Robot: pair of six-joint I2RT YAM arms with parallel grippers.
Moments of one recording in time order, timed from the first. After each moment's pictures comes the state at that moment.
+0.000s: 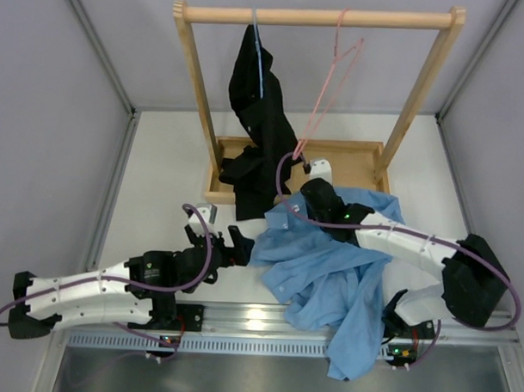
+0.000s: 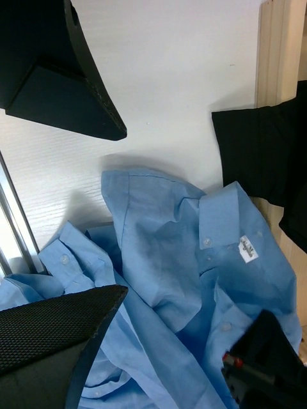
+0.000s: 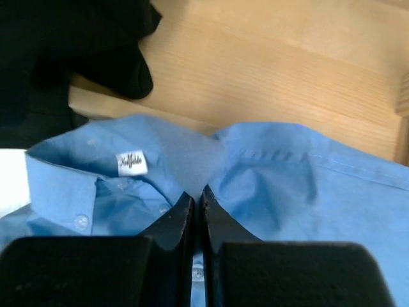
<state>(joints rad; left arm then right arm) -1.30 0.67 0.61 -0.53 -0.77 -0.92 0.84 1.43 0.89 -0.20 0.54 0.29</state>
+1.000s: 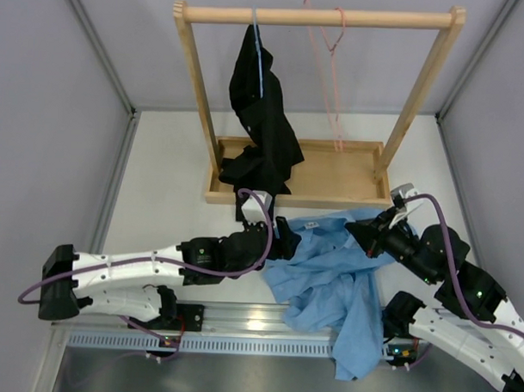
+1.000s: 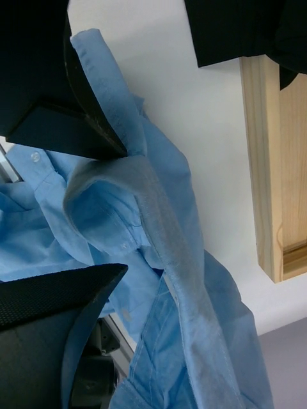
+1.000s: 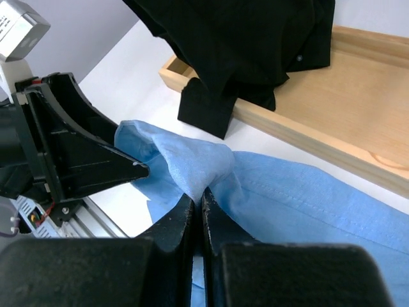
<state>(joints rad) -1.30 1.10 0.82 -0.18 -0.59 -0.85 0.84 0.42 0.80 -0.57 0.11 0.33</state>
